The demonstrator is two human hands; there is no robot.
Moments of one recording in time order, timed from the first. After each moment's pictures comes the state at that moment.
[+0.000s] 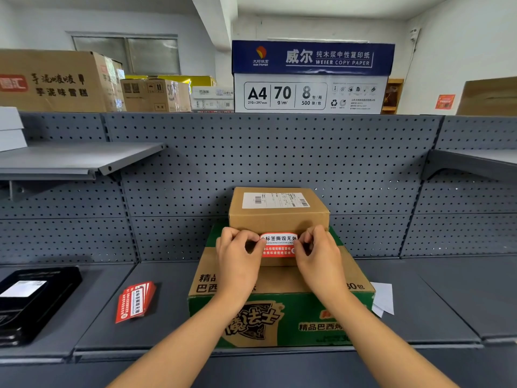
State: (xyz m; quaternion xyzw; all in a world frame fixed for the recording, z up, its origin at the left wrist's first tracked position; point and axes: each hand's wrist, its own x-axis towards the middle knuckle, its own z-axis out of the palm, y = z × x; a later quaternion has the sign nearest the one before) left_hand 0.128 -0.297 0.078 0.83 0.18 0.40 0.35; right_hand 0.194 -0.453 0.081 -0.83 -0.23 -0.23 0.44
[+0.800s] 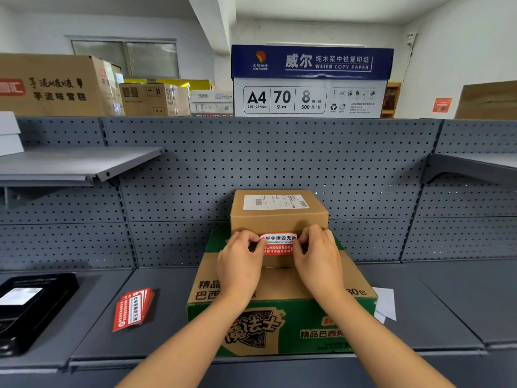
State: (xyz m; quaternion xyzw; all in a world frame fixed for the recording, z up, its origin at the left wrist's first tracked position) left_hand 0.147 -0.293 0.076 0.82 0.17 0.42 0.35; right_hand 0.202 -0.441 0.088 -0.85 -0.21 -0.29 0.38
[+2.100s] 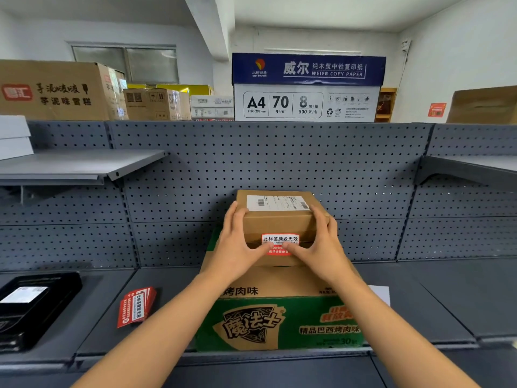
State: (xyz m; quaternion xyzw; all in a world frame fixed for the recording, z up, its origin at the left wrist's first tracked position) left_hand 0.134 -0.264 0.103 0.90 0.07 0.29 0.32; right_hand 0.218 -0.467 0.098 -0.85 -0.25 -0.14 0.44
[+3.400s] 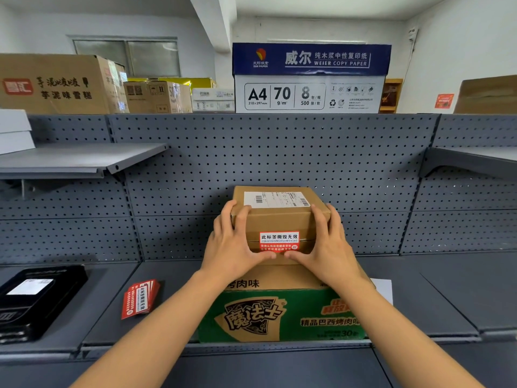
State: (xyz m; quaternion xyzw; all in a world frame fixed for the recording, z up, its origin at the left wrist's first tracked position) left_hand 0.128 -0.260 0.092 0.94 0.11 0.31 0.10; right_hand 0.215 -0.473 0.083 -0.91 -0.25 -0.23 0.26
